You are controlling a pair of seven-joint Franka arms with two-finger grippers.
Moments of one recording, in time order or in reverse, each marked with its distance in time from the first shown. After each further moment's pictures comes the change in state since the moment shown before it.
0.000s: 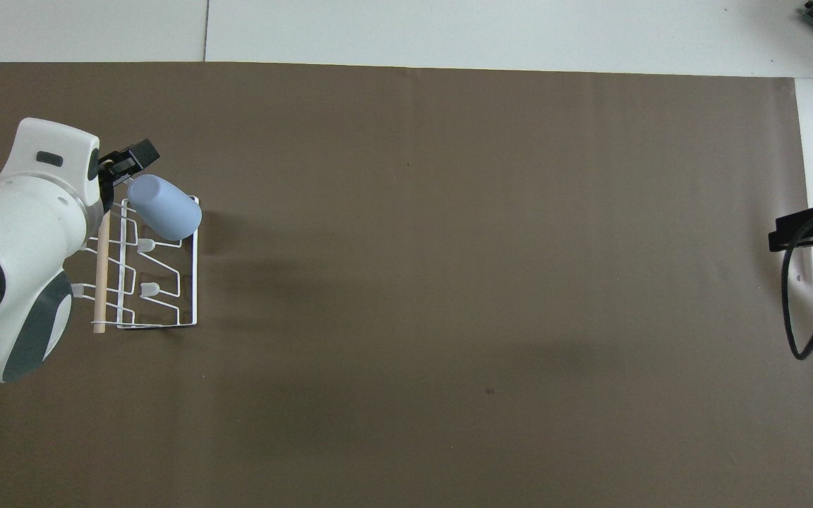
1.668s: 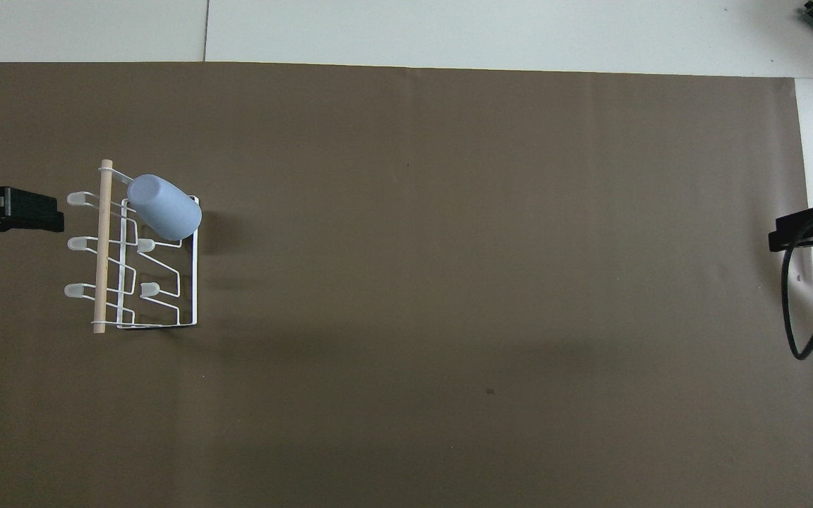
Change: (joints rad) left arm 0.072 -0.040 0.011 0.468 -0.432 -0.993 0.810; right arm 0.000 0.000 0.000 0.000 0.000 0.000 0.000
